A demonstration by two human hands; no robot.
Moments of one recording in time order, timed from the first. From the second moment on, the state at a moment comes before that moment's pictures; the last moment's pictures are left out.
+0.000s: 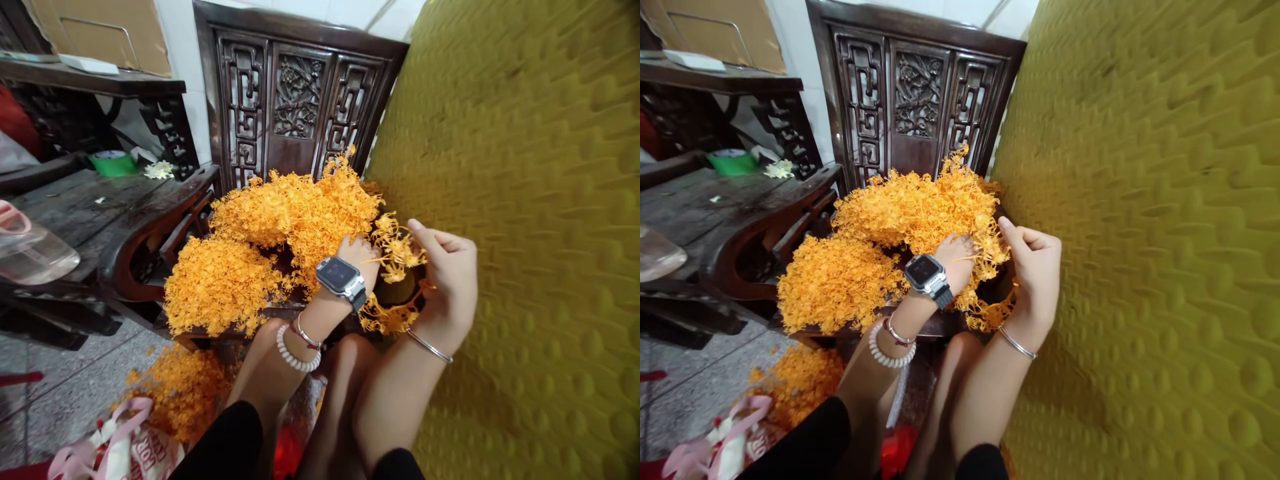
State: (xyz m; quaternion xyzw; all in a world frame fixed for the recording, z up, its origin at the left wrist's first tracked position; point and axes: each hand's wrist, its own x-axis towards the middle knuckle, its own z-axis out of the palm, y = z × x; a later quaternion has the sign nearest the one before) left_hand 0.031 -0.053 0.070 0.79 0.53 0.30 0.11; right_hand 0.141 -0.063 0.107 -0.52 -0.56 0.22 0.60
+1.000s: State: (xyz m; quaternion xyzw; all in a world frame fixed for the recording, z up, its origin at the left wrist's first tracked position) left_hand -0.024 -0.035 0.094 0.48 0.23 0.73 0.43; right_hand 0.135 -0.059 0.101 -0.52 -0.68 0.22 0.48
